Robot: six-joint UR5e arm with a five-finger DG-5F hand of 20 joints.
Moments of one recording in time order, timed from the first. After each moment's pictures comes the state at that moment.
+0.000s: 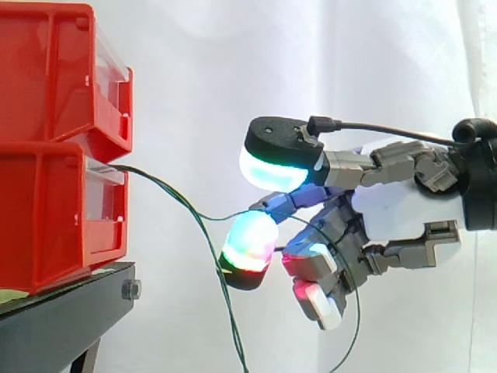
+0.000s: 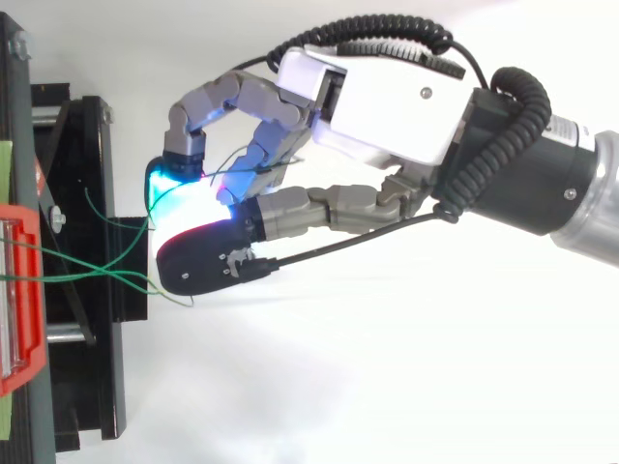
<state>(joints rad) 0.17 -2.30 -1.10 -2.98 -1.07 -0.34</state>
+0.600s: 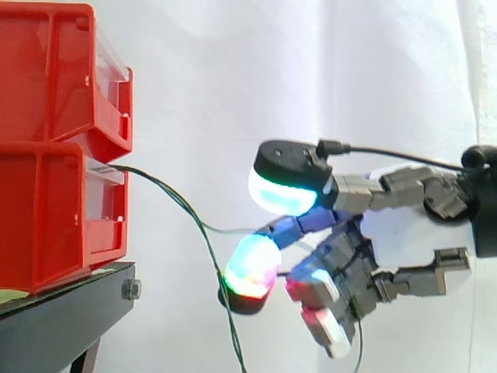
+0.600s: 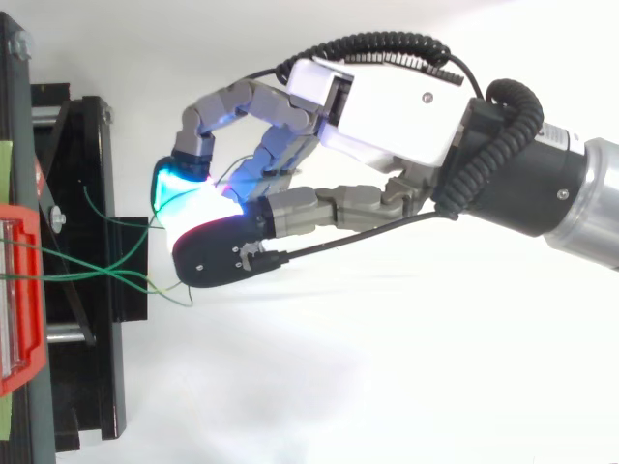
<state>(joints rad) 0.18 -2.30 -1.14 -2.94 -1.07 -0.28</state>
